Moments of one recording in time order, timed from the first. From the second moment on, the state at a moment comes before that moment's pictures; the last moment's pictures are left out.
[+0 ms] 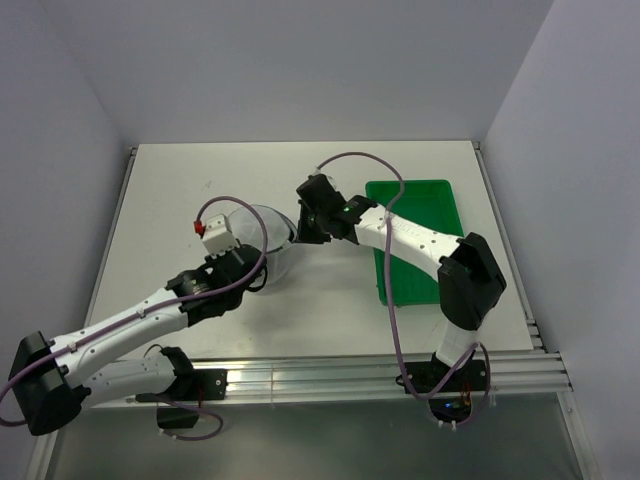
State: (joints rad) left arm -0.91 1.03 0.76 -0.54 -0.78 -1.04; right arm 0.78 1.75 1.40 -0.52 0.06 0.77
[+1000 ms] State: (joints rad) left arm -0.77 0.89 0.68 -0.49 -0.58 -0.95; right arm 0.62 1.88 1.63 -0.62 0.08 0.66
